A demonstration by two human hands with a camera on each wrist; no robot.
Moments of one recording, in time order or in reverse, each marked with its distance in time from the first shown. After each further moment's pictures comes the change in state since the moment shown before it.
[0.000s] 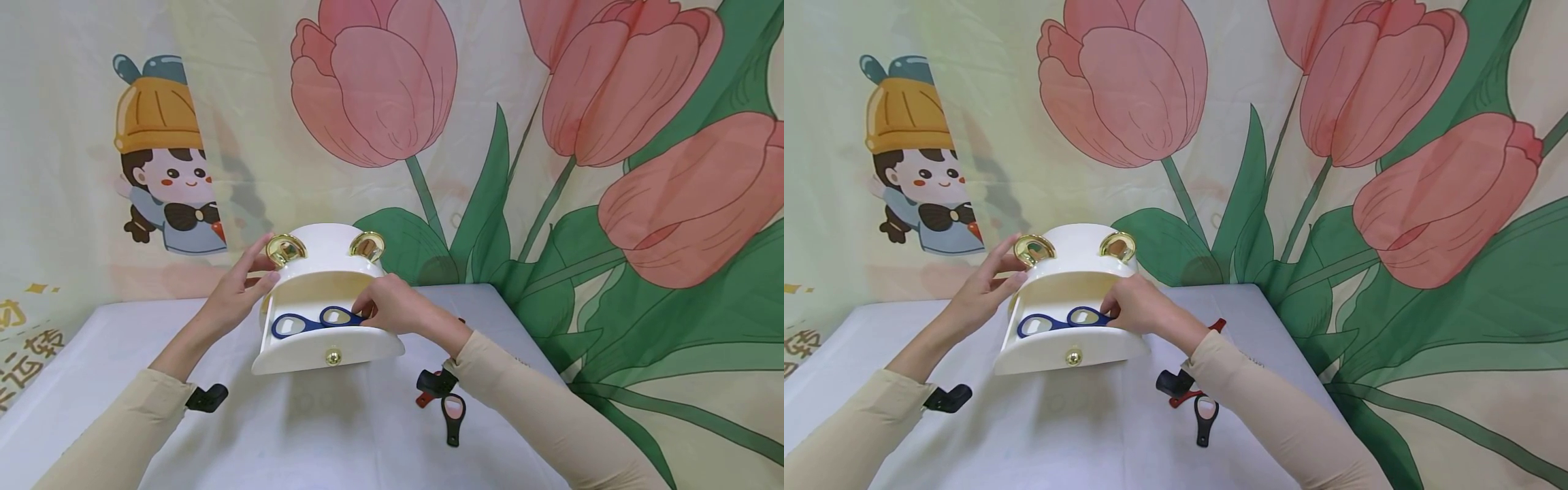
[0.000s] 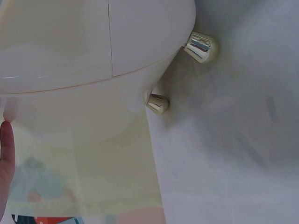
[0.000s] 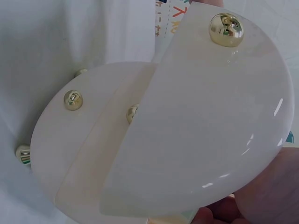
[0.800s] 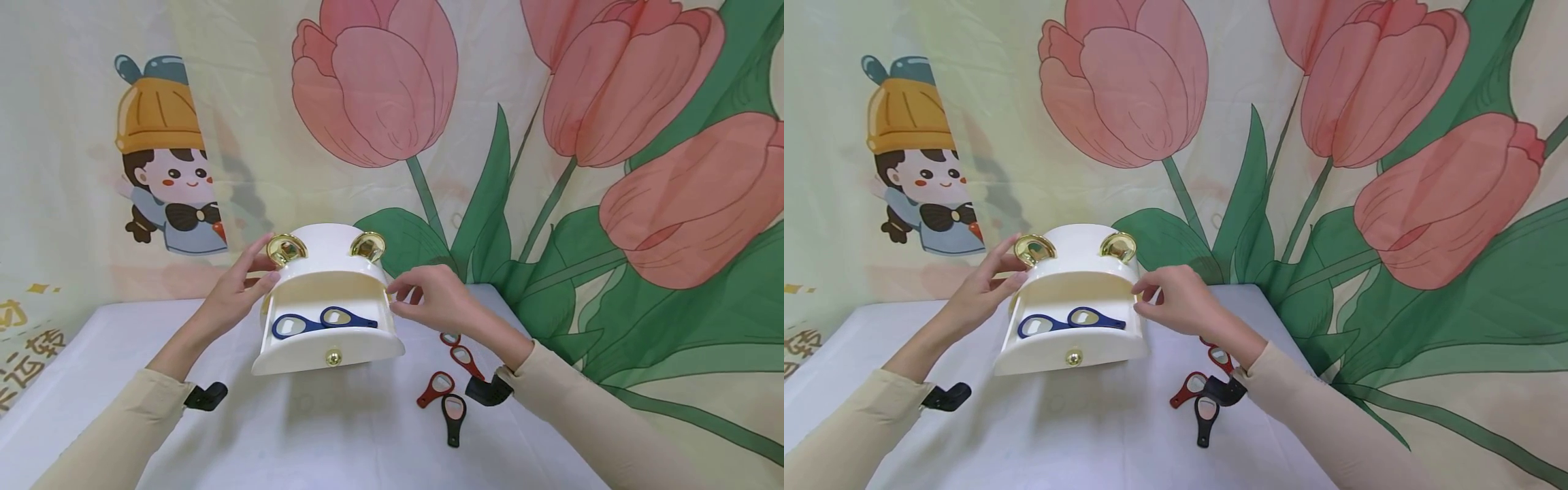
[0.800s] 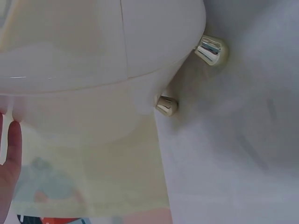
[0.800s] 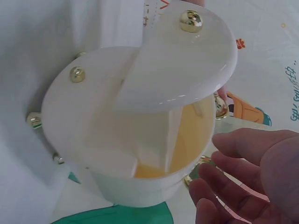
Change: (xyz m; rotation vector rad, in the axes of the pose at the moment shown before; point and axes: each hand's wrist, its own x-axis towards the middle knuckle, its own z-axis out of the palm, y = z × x) left_hand 0.001 0.000 -0.005 0.038 -0.007 0.018; right_hand -0.056 0.021 -0.031 0.000 0.280 -0.063
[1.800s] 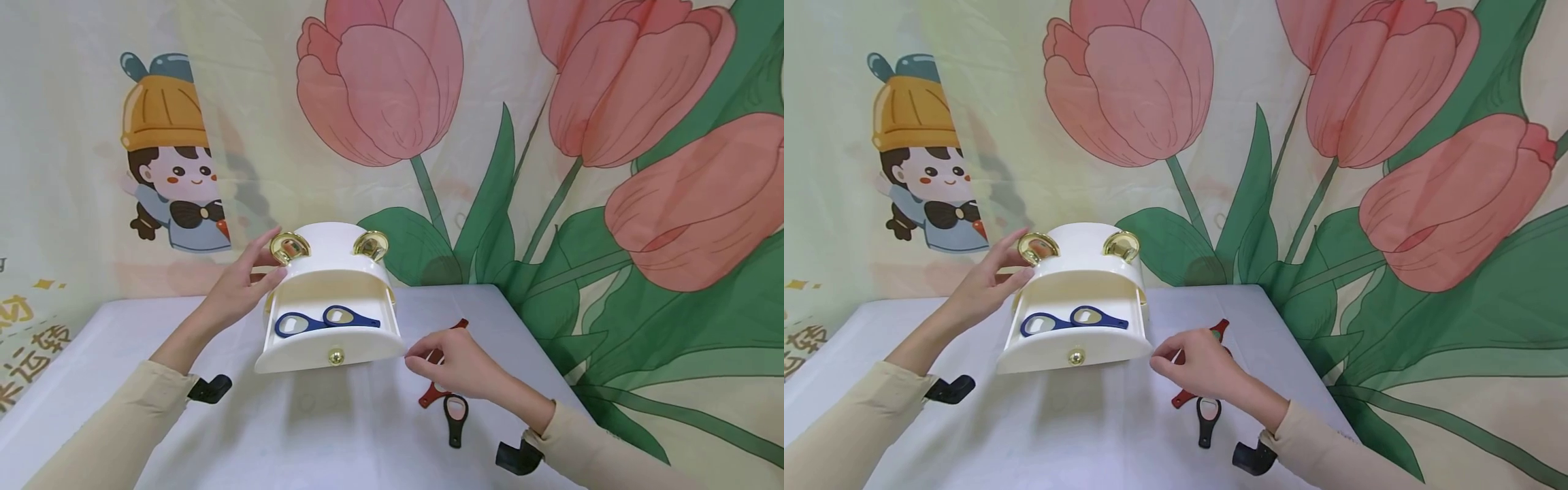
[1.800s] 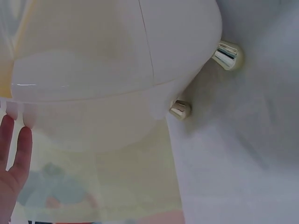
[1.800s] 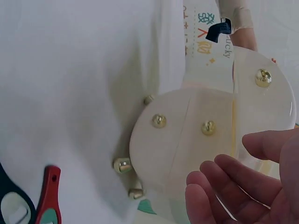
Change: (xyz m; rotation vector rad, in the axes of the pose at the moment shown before) left_hand 0.003 0.016 -0.002 0.043 0.001 -0.014; right_hand -0.072 0.027 0.053 0.208 -0.113 0.180
